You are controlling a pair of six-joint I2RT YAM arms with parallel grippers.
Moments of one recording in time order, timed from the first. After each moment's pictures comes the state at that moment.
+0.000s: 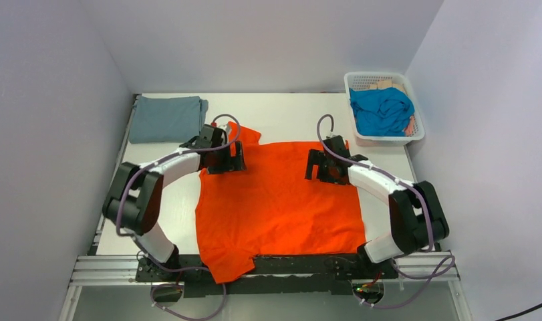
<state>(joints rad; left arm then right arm) -0.38 1.62 0.99 -0.27 0.19 -0.43 0.37 1.45 0.81 -0.35 0.09 0.48</state>
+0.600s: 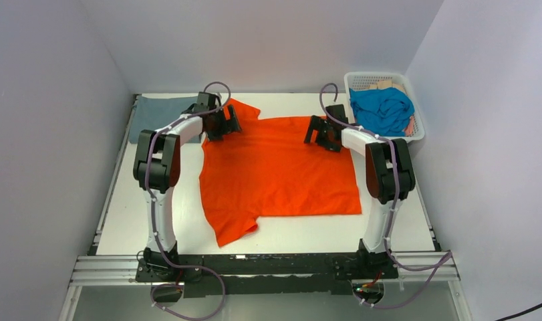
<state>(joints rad) -0.21 2.13 1.54 -0.30 0.22 -0.50 0.20 1.94 1.24 -0.22 -0.04 0.47</state>
